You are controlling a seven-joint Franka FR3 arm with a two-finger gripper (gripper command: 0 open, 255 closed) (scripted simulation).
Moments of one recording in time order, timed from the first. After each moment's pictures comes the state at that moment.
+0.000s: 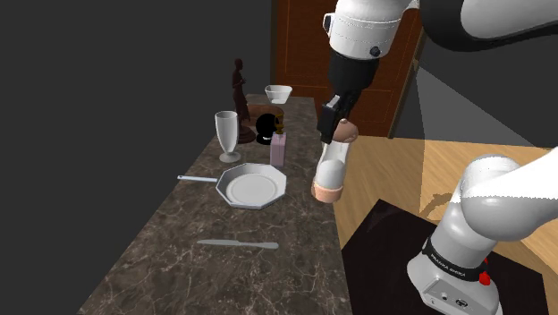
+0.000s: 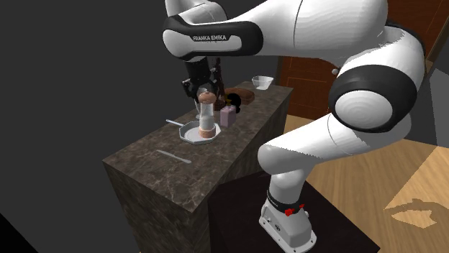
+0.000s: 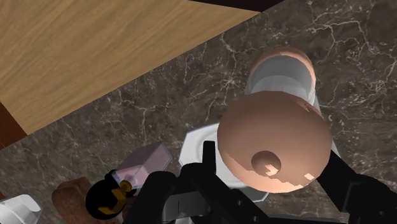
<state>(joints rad) 0.05 -0.75 0.51 -2.25 0.03 1.65 0.34</state>
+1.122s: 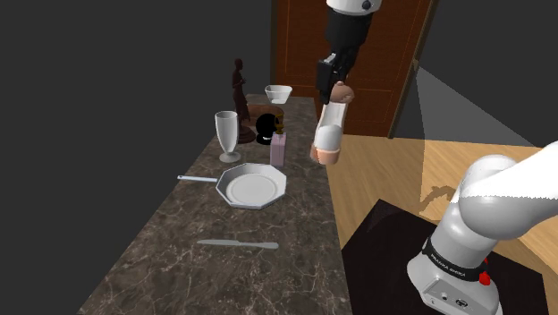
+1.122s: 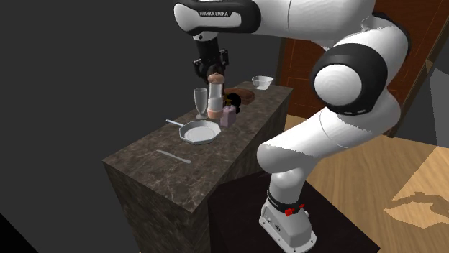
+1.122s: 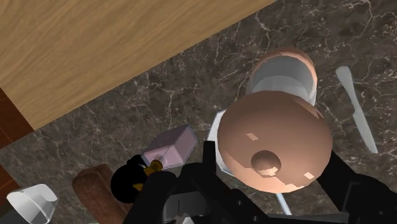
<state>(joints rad) -0.01 -0.65 0.40 -2.09 -0.06 1.60 0.20</state>
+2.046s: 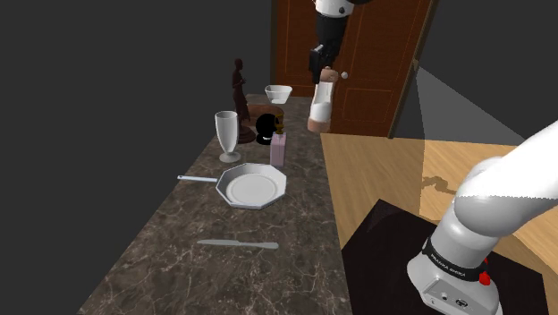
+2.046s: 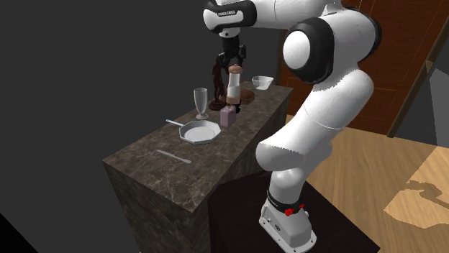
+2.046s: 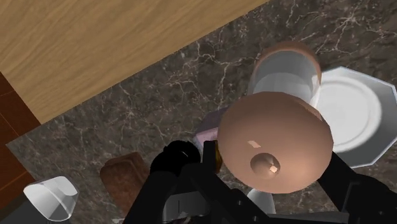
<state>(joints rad) -0.13 -0.42 0.20 -1.97 -0.18 1.75 -0.04</state>
